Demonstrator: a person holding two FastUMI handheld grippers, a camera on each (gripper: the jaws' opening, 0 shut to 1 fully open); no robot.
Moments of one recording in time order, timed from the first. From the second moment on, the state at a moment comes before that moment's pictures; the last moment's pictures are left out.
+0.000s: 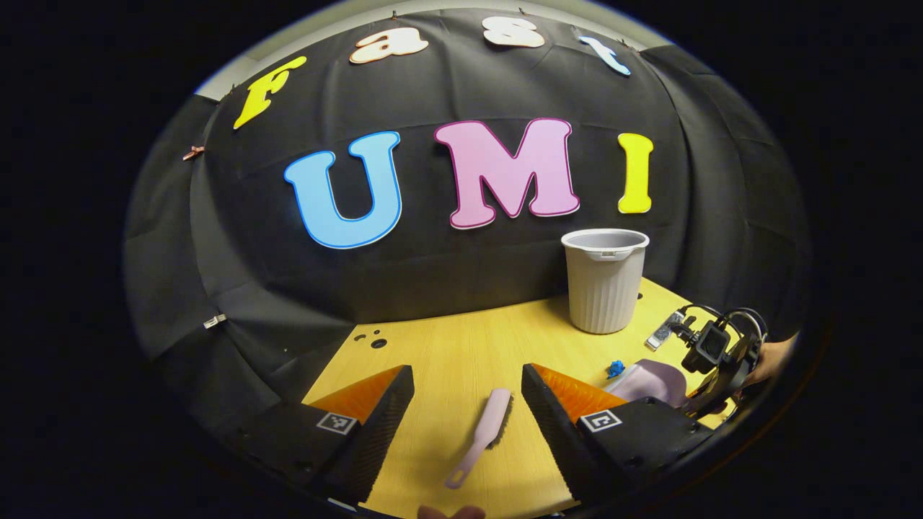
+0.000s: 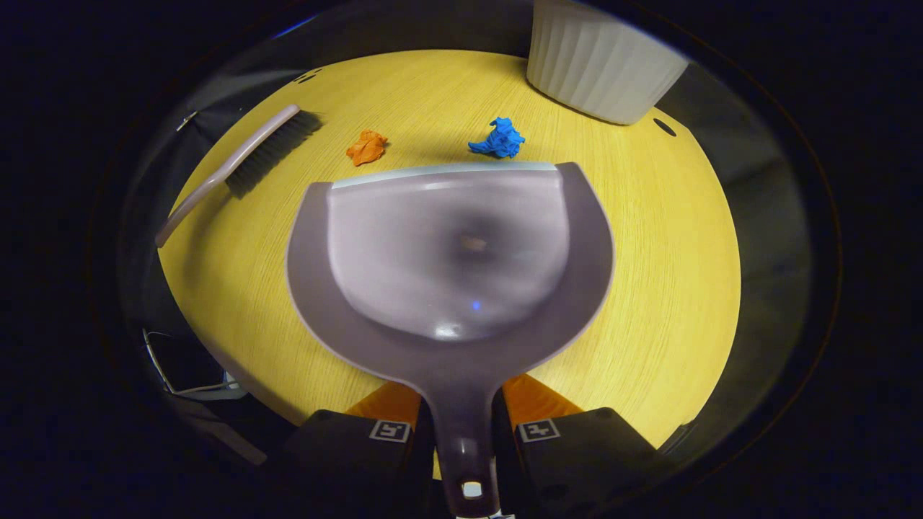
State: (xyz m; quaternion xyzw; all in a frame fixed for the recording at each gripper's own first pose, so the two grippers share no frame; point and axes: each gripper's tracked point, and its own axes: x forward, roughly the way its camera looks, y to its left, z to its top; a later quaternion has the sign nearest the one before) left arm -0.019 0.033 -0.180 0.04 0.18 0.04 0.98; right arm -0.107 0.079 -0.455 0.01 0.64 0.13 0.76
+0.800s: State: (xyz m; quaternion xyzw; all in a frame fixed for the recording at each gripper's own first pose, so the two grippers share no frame) left arm -0.012 0.031 -0.370 0.05 0.42 -0.07 0.90; right arm -0.127 0.061 -0.419 0.04 0.61 0.19 0.77
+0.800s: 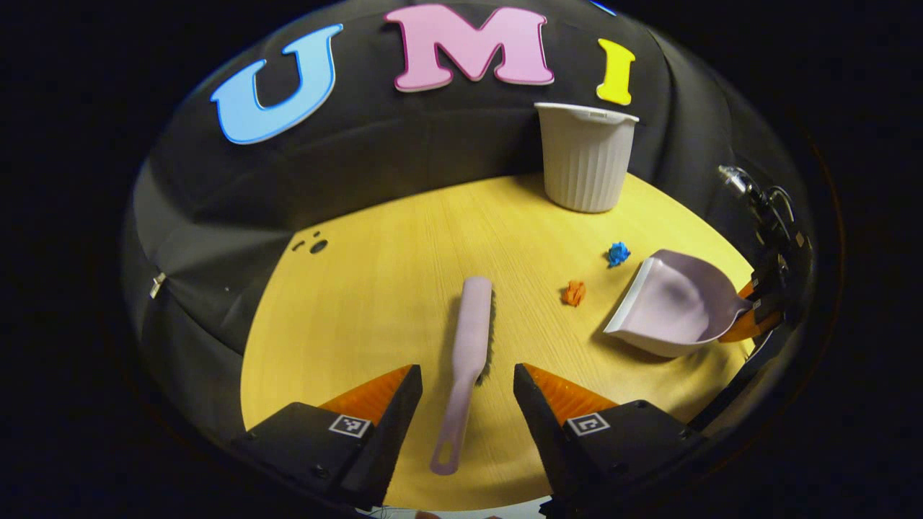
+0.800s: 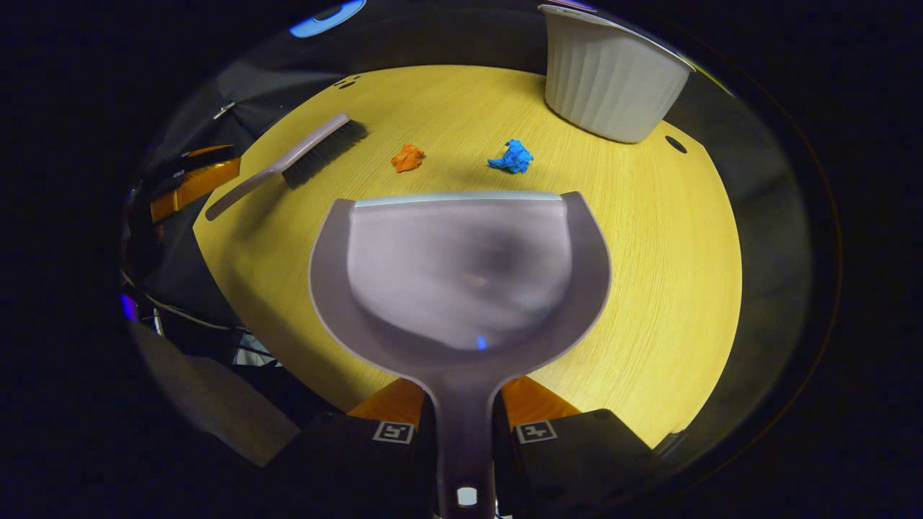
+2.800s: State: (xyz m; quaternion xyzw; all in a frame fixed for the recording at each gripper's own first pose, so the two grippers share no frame) left arm 0.089 -0.100 -0.445 0.09 0.53 -0.20 0.82; right arm -0.096 0.006 -0.426 -0.07 0.63 0.29 0.72
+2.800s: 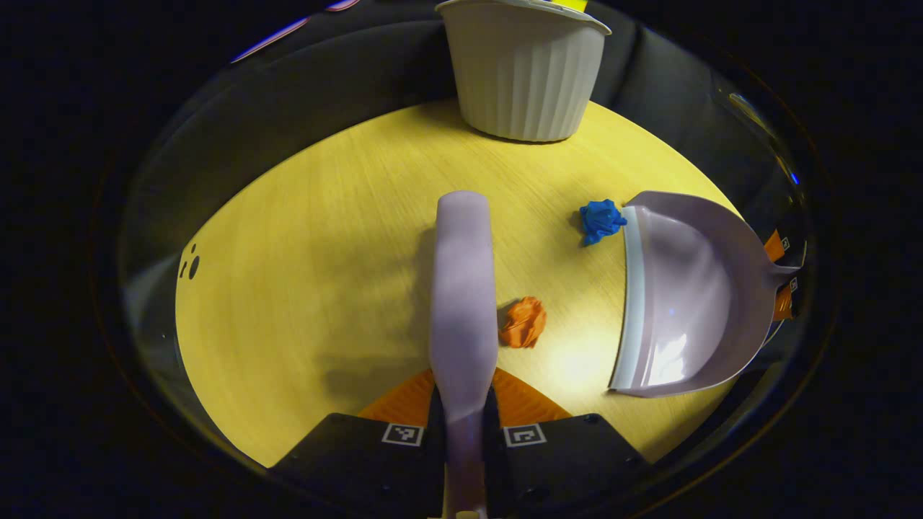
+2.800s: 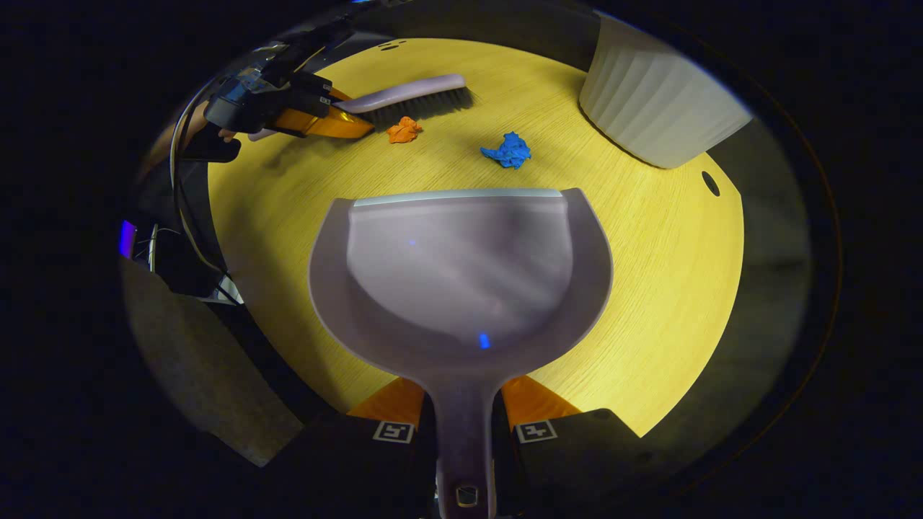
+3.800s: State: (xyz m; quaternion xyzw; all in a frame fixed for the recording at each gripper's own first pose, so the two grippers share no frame) left arm 0.048 -0.208 -0.368 0.02 0.52 -0.33 0.79; right arm -0.099 0.002 -0.441 -0.02 0.58 0.22 0.78
